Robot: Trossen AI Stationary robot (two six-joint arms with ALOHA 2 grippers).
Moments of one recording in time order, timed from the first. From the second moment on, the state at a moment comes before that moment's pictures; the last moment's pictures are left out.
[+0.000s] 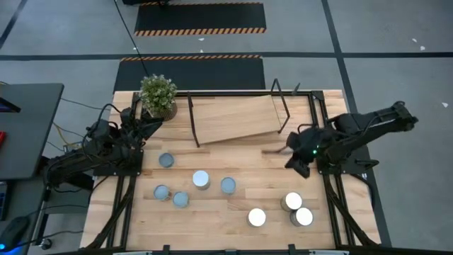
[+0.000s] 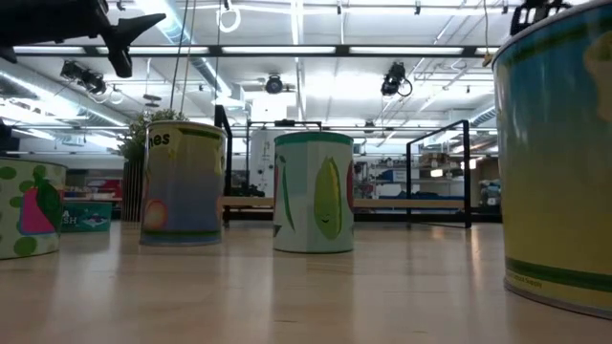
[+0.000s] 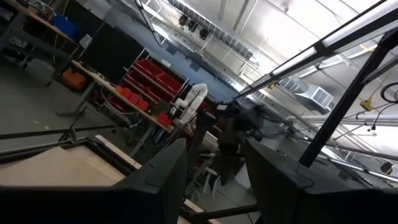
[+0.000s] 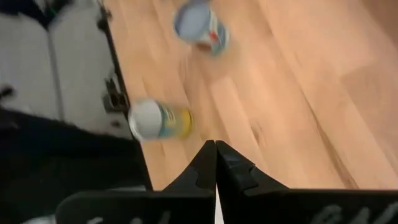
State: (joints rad) left arm 0.38 0.14 0.24 0.24 0.13 -0.72; right arm 0.30 1.03 1.11 -1.01 -0.10 0.83
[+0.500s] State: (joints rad) left arm 0.38 0.14 0.24 0.24 0.13 -0.72; right arm 0.59 1.24 1.17 -1.11 -0.05 0.88
